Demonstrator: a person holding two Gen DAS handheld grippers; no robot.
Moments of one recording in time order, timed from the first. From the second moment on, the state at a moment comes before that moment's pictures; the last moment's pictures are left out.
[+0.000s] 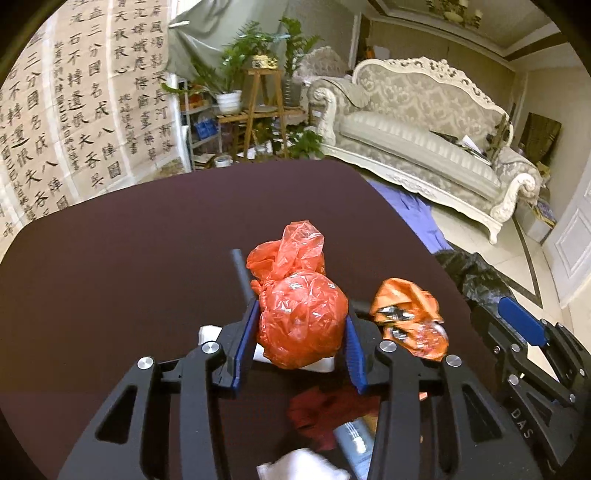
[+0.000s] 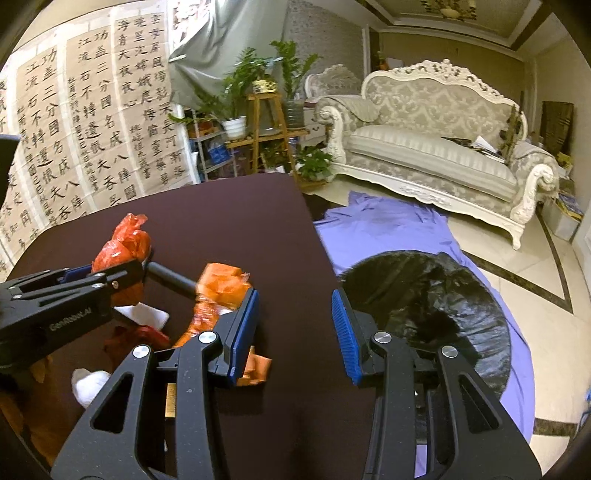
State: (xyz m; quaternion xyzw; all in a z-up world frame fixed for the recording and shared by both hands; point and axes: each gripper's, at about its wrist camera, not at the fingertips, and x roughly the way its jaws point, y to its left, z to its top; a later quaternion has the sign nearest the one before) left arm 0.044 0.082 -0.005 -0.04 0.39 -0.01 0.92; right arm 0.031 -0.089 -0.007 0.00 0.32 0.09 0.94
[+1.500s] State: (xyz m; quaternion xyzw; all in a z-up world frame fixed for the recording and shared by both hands) left arm 0.026 0.024 0.009 -0.03 0.35 -0.09 0.93; right arm 0.022 -0.174 -0.002 0.01 0.31 -0.02 0.95
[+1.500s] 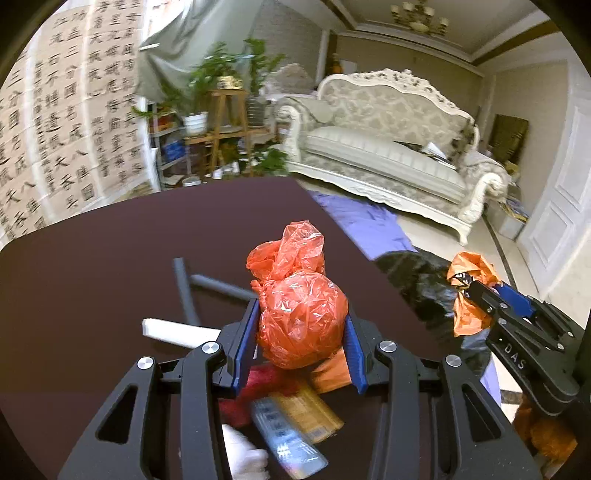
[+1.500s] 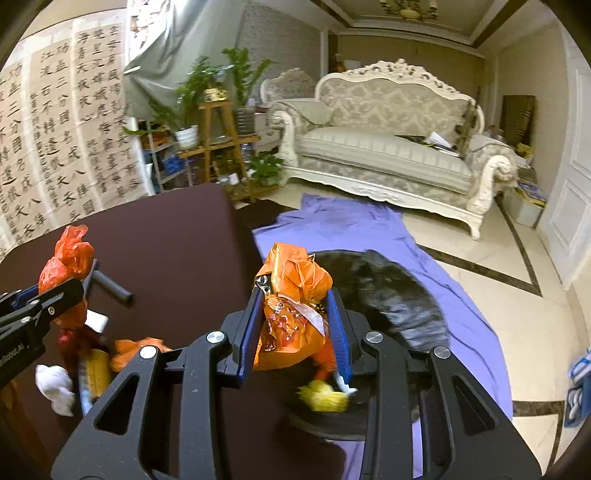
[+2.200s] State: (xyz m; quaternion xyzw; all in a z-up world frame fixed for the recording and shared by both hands) left arm 0.073 -0.081 -0.022 0.04 0.37 -0.14 0.92; right arm 0.045 -0.242 -0.026 0.03 0.31 -0.05 0.95
